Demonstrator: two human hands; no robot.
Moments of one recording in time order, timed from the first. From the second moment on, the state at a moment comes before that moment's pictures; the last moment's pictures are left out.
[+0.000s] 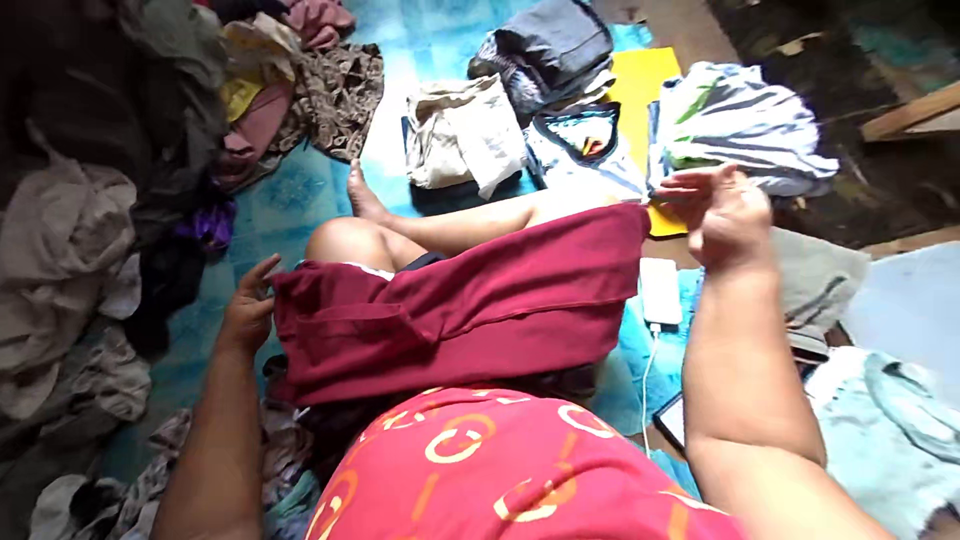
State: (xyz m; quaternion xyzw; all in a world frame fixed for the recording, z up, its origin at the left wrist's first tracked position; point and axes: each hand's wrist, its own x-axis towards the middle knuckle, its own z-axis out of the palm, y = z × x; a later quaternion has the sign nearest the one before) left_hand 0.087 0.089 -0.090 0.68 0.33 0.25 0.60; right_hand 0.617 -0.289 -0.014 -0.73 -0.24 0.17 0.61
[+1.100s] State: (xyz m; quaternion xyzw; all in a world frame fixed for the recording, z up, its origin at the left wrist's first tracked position) left_hand 0.077 0.062 -0.011 0.76 0.55 0.22 0.28; right_hand 0.605 -0.303 -0.086 -0.65 -0.05 0.44 0.62
